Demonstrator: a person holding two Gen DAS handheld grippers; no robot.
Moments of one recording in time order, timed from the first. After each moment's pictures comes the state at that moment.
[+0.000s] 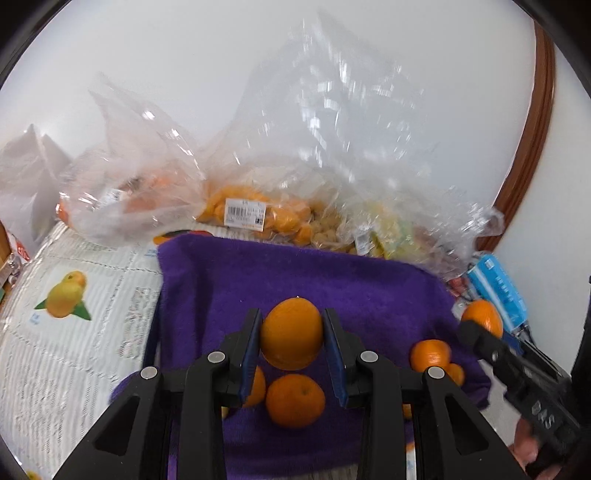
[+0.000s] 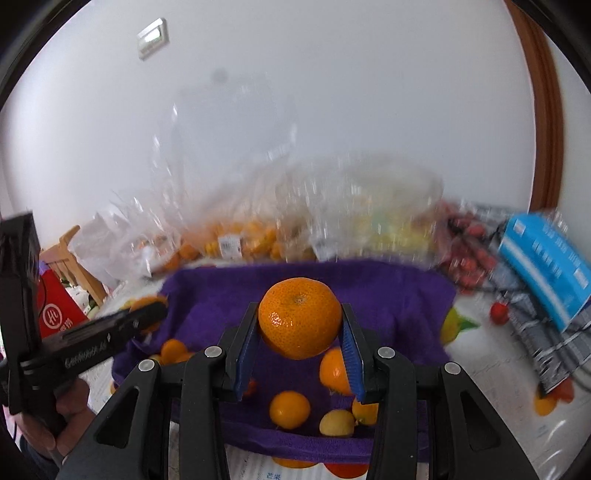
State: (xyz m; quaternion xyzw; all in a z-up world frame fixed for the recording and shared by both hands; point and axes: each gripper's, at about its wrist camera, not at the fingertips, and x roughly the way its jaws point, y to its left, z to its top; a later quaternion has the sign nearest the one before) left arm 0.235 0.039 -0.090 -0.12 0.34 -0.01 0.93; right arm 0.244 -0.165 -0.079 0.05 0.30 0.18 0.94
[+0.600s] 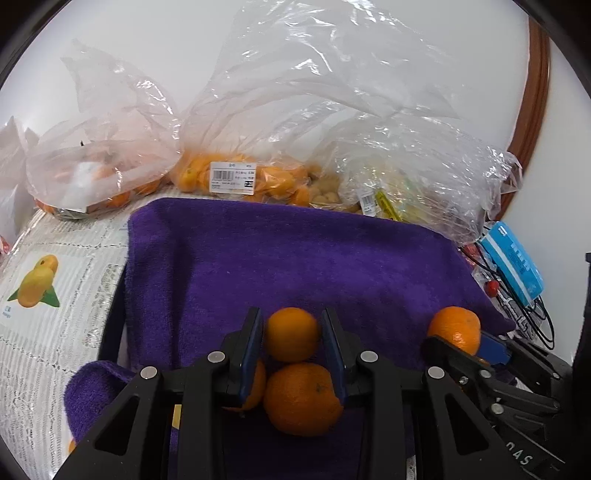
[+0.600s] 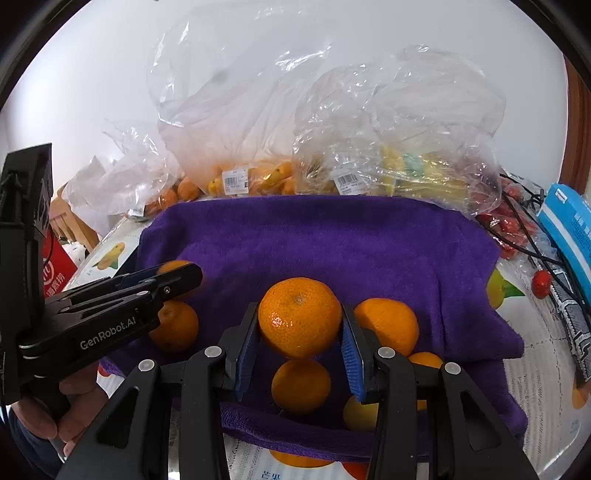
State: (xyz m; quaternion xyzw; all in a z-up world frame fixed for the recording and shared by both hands) left arm 0.247 0.030 -0.130 -0.10 0.35 -0.03 0.93; right arm 0.257 -0.133 -0.130 0.00 0.35 0.20 0.92
